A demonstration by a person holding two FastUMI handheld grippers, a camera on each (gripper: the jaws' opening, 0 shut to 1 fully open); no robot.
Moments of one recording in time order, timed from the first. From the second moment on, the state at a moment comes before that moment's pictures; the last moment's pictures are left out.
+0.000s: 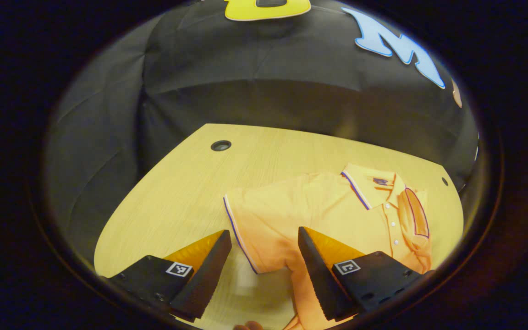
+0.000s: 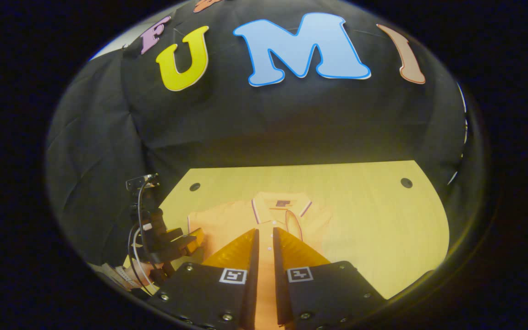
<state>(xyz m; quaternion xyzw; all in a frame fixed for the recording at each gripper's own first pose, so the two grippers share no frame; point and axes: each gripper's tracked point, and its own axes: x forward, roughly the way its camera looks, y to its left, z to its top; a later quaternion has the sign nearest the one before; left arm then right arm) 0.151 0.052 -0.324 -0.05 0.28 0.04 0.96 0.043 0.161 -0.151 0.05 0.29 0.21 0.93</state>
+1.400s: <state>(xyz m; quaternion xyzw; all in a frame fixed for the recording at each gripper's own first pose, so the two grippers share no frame) 0.168 0.033 -0.342 0.01 0.29 0.09 0.95 0.023 0.129 -0.170 0.05 0.32 0.18 0.93</state>
